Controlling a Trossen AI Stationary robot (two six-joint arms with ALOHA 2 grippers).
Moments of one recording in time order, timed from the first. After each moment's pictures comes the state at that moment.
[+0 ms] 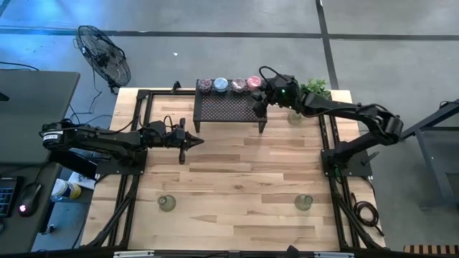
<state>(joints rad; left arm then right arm) 0.20 1.00 0.22 0.63 0.11 0.06 -0.52 1.41 0.98 0.03 0.08 -0.01</state>
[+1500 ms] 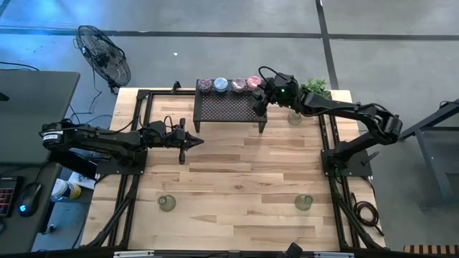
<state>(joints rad) 0.20 1.00 0.22 0.62 0.11 0.07 -0.54 1.42 0.98 0.03 0.13 -0.05</state>
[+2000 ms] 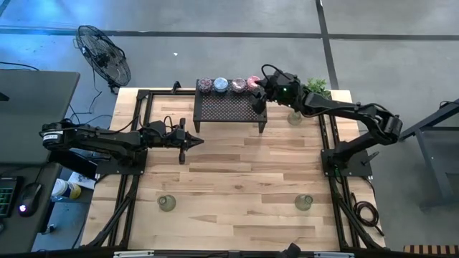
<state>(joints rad) 0.20 1.00 0.22 0.63 0.12 0.08 -0.54 1.42 0.98 0.14 0.10 -0.07</state>
